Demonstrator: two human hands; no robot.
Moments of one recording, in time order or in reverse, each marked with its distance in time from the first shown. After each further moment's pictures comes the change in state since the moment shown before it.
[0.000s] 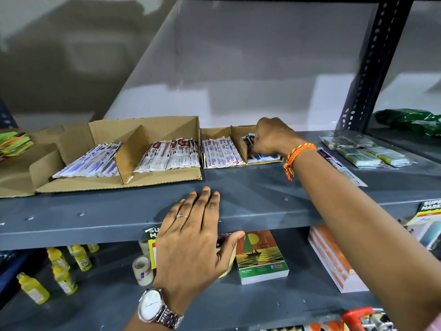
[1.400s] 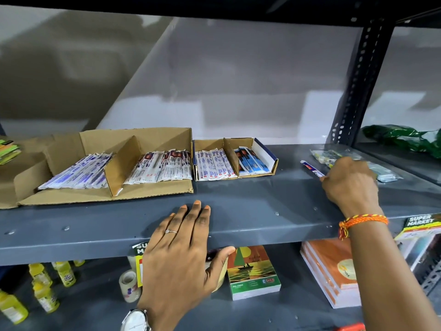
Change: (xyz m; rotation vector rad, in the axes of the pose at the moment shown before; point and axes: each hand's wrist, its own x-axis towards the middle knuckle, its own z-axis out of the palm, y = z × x) left_hand 0.000 -0.001 0.000 -0.001 0.008 0.010; right_hand -0.091 0.114 -0.004 -0.081 0.416 0.462
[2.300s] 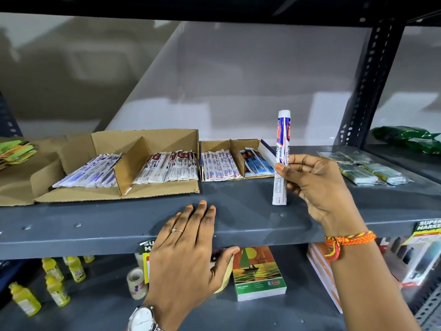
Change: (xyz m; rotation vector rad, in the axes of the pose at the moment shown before) left_hand 0.002 0.001 -0.006 0.012 -0.053 -0.006; right_hand -0.046 -0.056 -0.013 1.383 -0.438 0.058
